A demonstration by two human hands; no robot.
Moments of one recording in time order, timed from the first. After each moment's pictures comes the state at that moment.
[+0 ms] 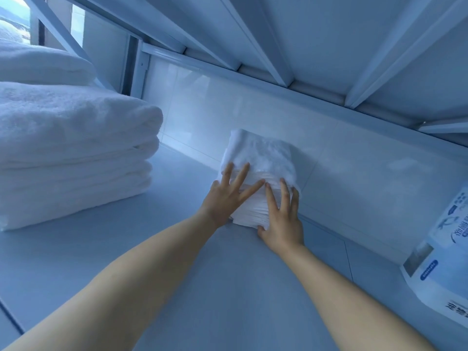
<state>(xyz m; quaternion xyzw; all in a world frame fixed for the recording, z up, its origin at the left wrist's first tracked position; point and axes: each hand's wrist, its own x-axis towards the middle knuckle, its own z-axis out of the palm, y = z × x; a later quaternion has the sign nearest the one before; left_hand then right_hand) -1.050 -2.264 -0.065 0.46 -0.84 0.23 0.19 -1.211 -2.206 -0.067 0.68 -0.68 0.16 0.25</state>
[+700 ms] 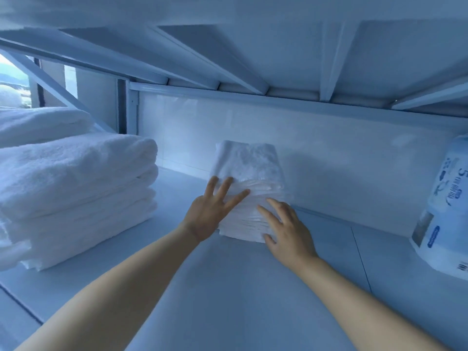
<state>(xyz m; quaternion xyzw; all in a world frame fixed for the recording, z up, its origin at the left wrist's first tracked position) -1.004 -2.232 -0.053 0.43 -0.85 0.25 0.19 -1.203 -2.154 -0.070 0.73 -0.55 0.25 0.32</state>
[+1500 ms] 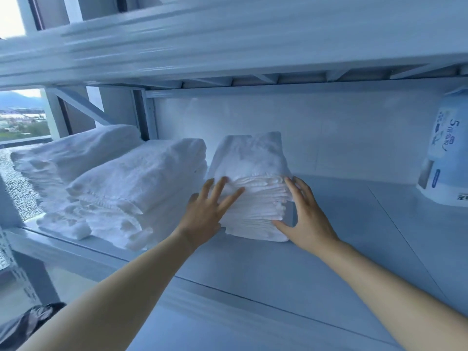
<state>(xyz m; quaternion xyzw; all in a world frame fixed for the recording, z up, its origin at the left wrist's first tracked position) -0.846 -2.171 -0.057 0.38 -0.87 0.29 0.17 -1.077 -2.073 -0.069 0.67 -0.61 0.41 0.10</state>
